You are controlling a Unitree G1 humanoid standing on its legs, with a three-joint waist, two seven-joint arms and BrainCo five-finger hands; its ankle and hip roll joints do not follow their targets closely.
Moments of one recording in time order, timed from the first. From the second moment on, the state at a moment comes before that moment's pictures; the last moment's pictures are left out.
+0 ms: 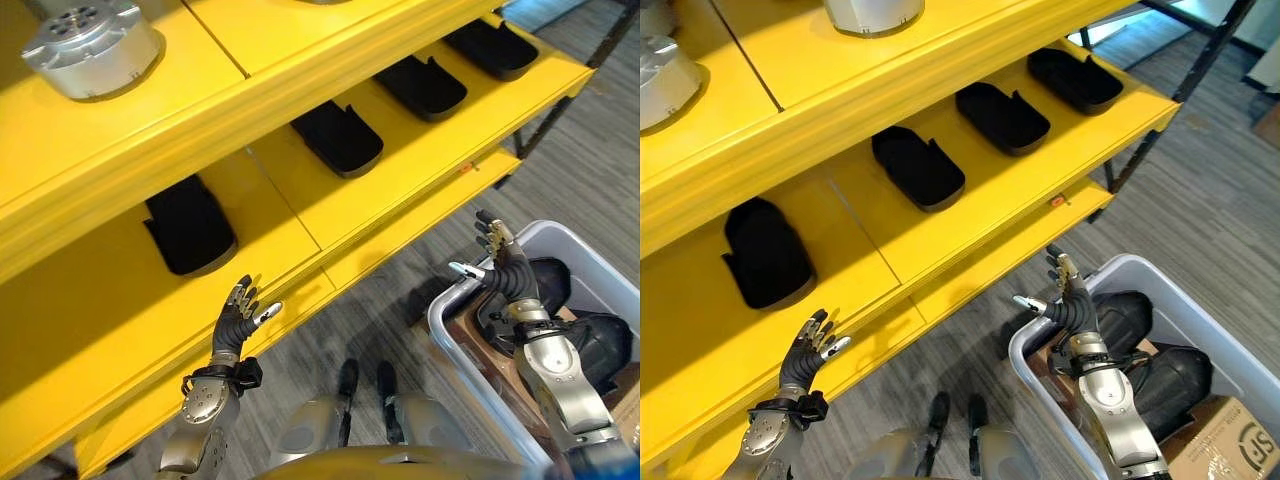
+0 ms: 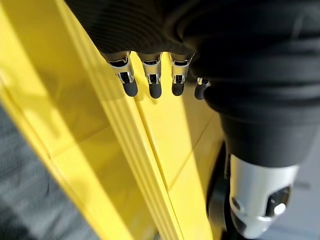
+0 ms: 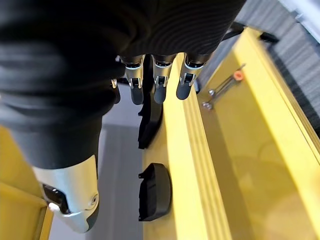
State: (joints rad) left arm 0.29 0.32 -0.13 0.03 -0.46 -0.13 0.12; right arm 0.13 -0.44 0.12 -0.16 0.25 -0.14 -0.12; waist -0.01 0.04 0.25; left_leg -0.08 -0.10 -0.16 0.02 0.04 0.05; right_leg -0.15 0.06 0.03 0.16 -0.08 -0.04
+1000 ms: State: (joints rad) left arm 0.30 0.33 -0.05 0.03 -0.46 -0.12 0.14; right arm -0.01 -0.38 0.21 -0.08 0.25 -0.08 -0.10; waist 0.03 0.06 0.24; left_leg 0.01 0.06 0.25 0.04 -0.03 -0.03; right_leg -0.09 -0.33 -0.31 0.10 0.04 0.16
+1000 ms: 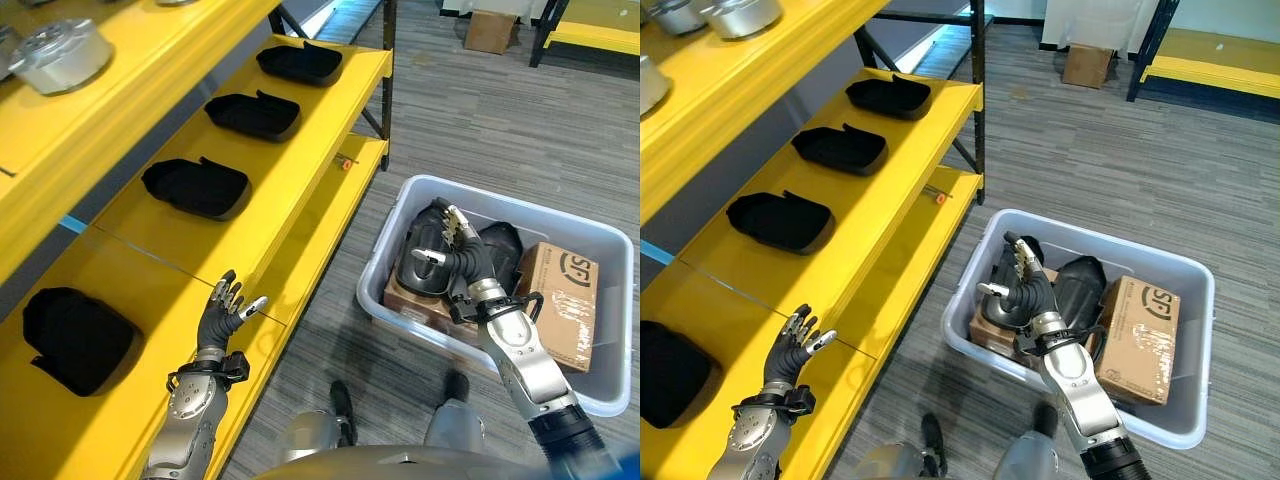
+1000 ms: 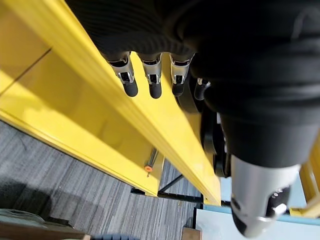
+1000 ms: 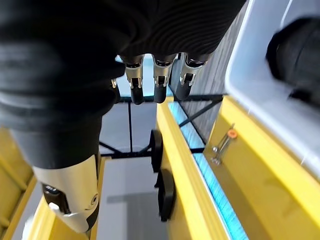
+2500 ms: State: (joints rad) left arm 0.22 0.37 -0.08 0.06 -0.46 -0.10 0.16; right arm 0.07 -0.33 0.11 -0.10 0.27 -0.09 -0.15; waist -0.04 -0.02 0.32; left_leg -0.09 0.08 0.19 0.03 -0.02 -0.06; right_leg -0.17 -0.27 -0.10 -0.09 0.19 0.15
